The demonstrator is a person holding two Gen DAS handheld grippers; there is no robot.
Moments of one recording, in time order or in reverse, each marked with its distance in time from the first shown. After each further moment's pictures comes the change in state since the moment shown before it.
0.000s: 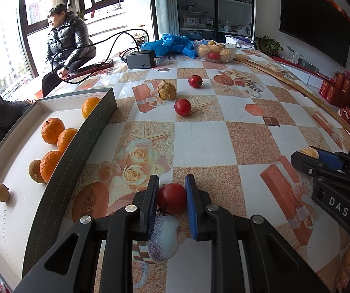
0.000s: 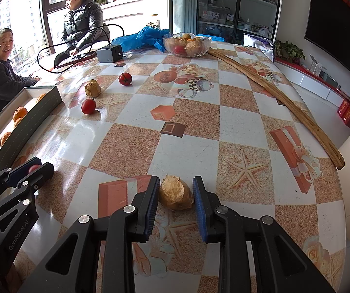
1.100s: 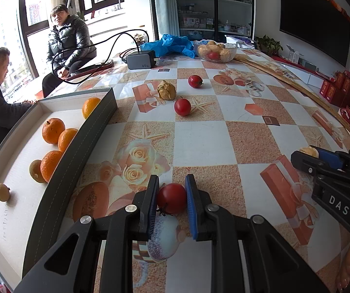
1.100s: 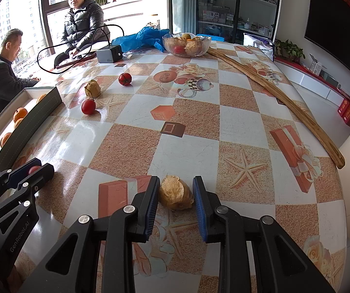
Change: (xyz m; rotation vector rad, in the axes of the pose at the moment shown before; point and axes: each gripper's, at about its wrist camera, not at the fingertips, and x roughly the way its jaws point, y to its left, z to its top) left arm 0.000 0.003 0.001 0.011 -0.002 0.009; right arm 0.000 -0.001 0.000 0.006 0.000 0.006
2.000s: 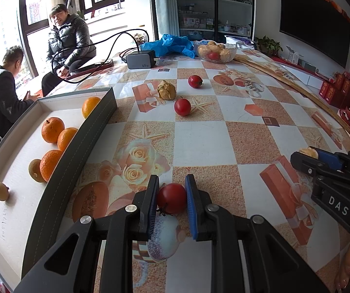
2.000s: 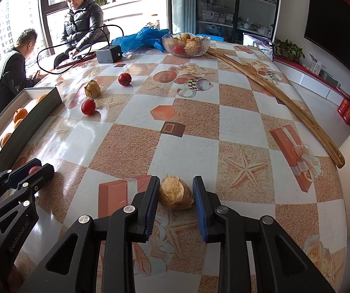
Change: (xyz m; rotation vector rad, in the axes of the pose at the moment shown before) left arm -0.001 -0.002 -0.001 -0.001 0.000 -0.002; right arm 0.000 0.000 0.000 0.003 0.000 0.001
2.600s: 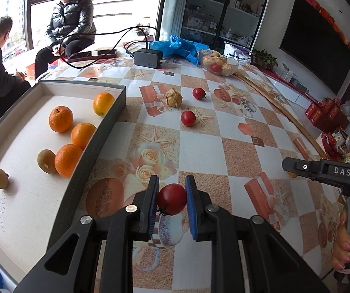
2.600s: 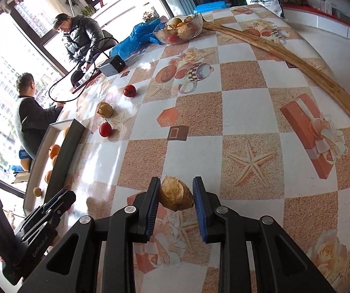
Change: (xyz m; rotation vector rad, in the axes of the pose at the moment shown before) left arm -0.032 0.042 0.016 -0.157 0.042 -0.151; right arm -0.001 -0.053 0.032 0.276 0.176 0.325
